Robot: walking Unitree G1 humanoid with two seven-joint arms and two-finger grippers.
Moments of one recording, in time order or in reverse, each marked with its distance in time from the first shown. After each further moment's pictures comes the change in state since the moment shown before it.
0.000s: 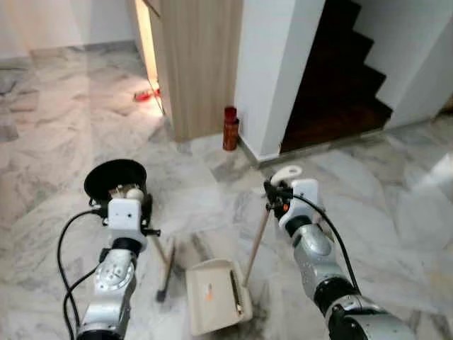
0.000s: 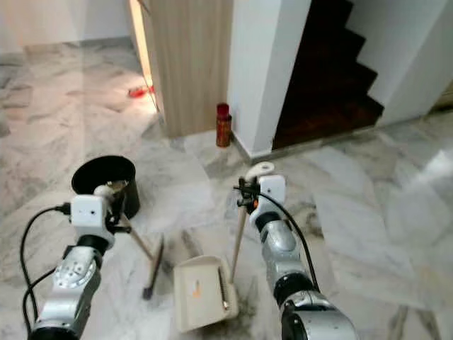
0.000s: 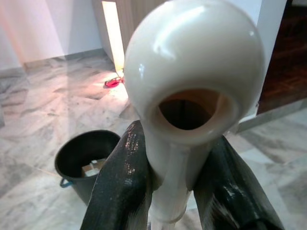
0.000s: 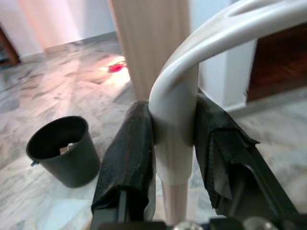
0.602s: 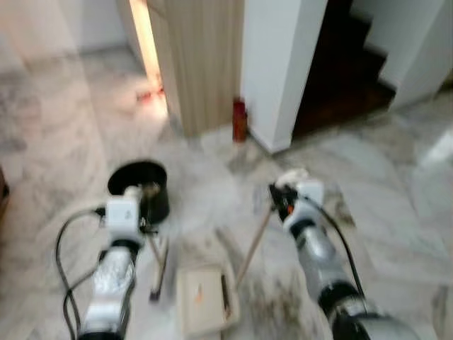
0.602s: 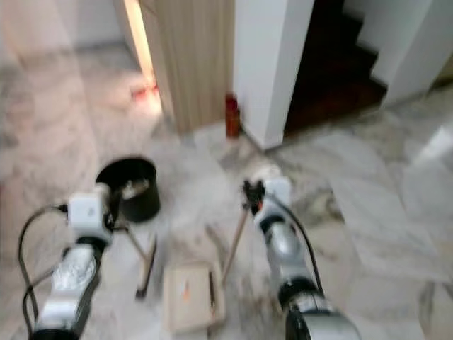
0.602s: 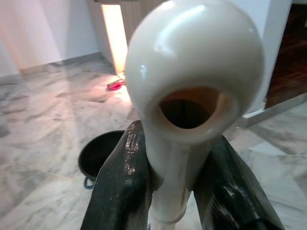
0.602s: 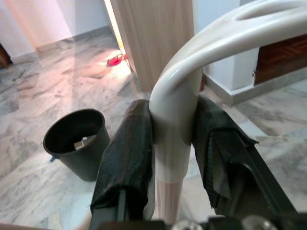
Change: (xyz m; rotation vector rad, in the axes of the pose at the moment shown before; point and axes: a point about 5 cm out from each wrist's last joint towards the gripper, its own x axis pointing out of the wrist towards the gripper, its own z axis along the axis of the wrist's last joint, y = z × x) left arm 0.000 -0.010 0.000 -0.003 0.000 -0.023; right arm -0.007 -0.004 -0.011 0.030 0.038 -0.023
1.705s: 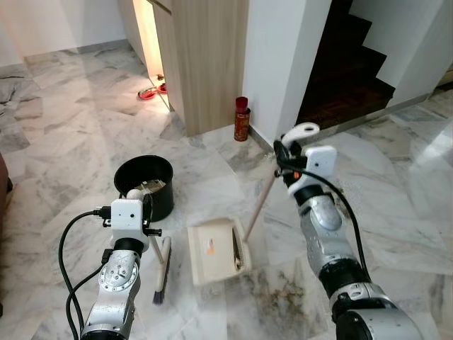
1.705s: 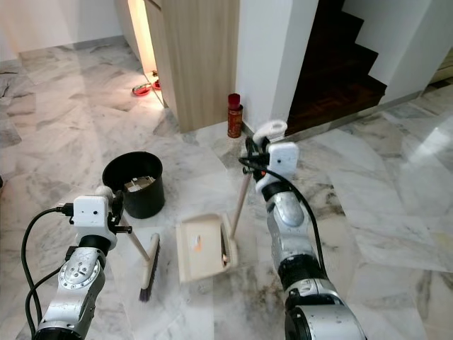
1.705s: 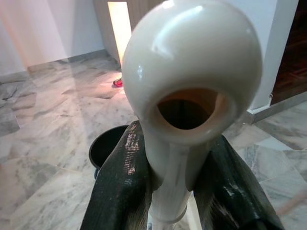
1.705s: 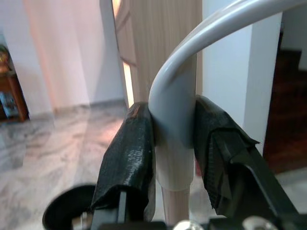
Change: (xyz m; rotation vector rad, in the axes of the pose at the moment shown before) left arm -0.001 0.005 0.000 0.018 0.000 0.055; right arm 0.024 0.021 0.100 -0.127 -0.377 0.083
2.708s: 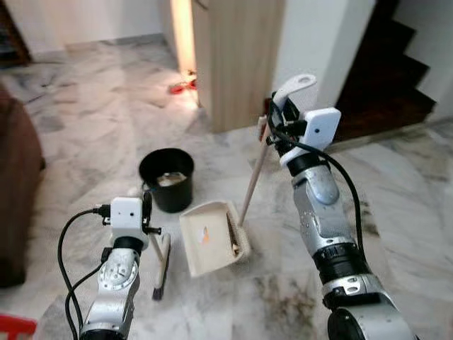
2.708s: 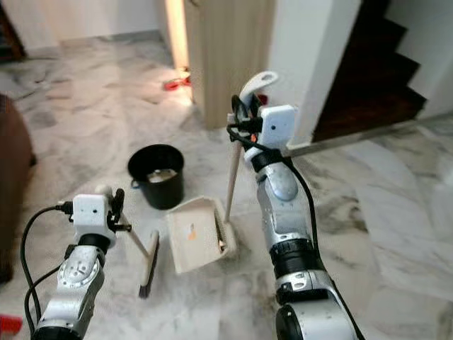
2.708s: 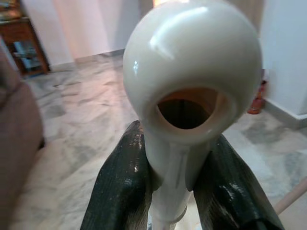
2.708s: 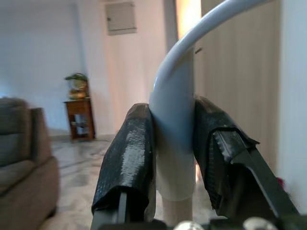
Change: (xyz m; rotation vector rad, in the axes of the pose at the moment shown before) left arm 0.001 0.001 0.002 0.009 -0.010 -0.003; right arm 0.018 0.025 0.046 0.034 -0.129 0.080
